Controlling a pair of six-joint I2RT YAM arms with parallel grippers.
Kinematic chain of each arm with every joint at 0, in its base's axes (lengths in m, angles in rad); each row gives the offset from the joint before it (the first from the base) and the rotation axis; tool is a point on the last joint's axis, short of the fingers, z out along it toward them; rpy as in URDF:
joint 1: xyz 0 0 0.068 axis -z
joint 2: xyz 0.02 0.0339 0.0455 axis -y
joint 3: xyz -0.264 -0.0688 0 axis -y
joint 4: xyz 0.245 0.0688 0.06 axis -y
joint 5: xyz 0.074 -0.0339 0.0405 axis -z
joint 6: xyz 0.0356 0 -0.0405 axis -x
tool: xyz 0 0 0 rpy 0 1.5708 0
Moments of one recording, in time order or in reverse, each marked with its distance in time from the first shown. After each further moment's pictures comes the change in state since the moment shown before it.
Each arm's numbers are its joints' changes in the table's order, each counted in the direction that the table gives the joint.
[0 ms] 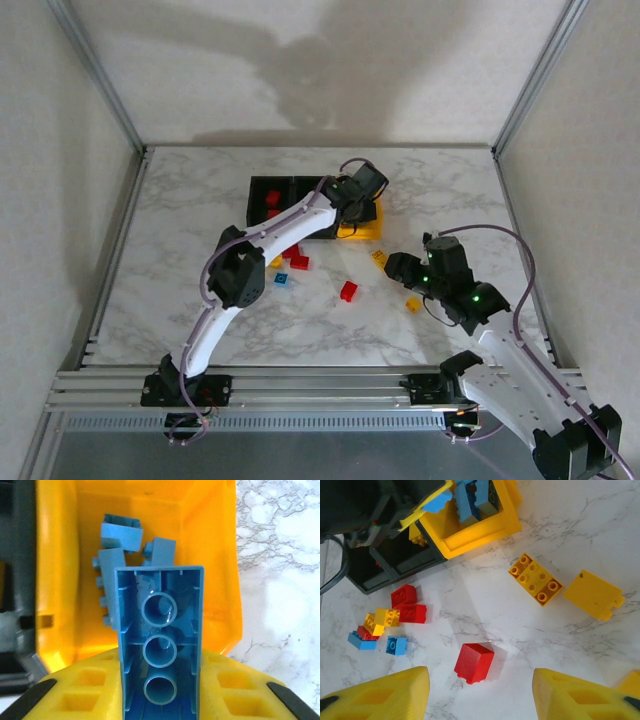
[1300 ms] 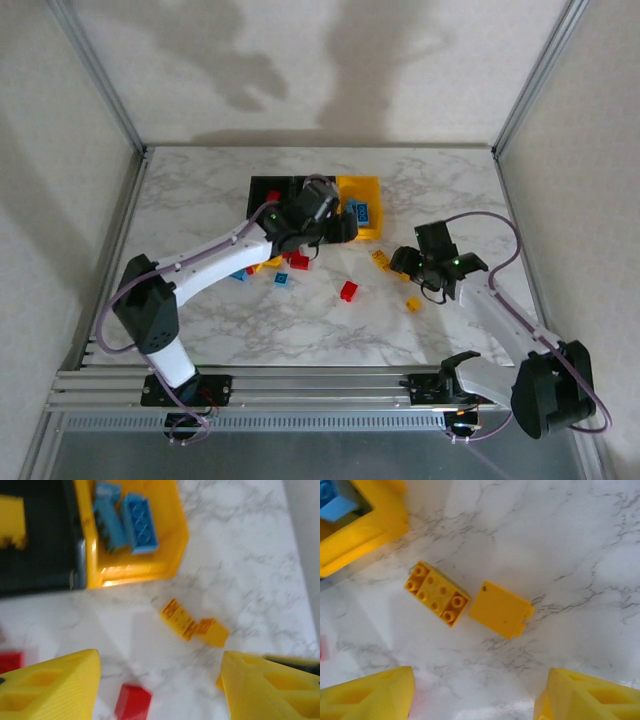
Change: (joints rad) left arm 0.010 0.702 -0.864 0.368 0.167 -0.064; right arm 0.107 -0.358 0.094 -0.064 0.113 0.034
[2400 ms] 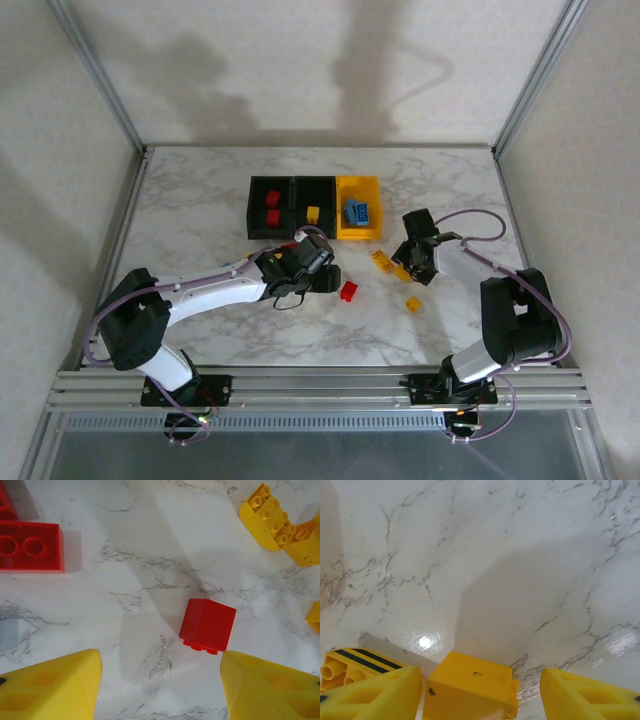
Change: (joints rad) left arm 0.112 0.107 -0.349 0.060 -0.085 0.047; right arm 0.049 -0.367 0.082 0.109 0.077 -0.187
